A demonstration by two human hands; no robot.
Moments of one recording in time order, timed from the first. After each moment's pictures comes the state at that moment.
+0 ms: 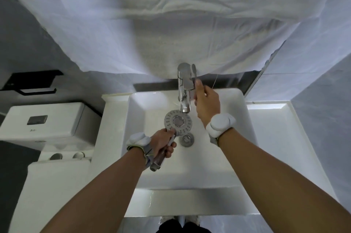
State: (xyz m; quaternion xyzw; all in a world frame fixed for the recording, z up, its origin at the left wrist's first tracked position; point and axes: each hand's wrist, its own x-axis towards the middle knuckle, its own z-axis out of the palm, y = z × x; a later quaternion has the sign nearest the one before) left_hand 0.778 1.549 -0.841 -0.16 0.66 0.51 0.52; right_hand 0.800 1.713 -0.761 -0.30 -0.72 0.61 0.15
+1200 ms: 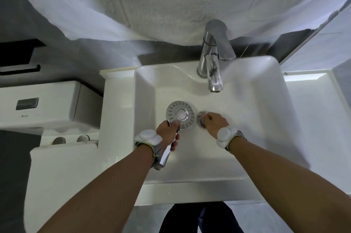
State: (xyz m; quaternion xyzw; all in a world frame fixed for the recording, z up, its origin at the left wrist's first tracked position) left_hand 0.768 1.504 -0.912 -0.16 0.74 0.48 0.45; right_hand 0.821 1.684 -0.958 -0.33 -0.84 0.40 -0.18
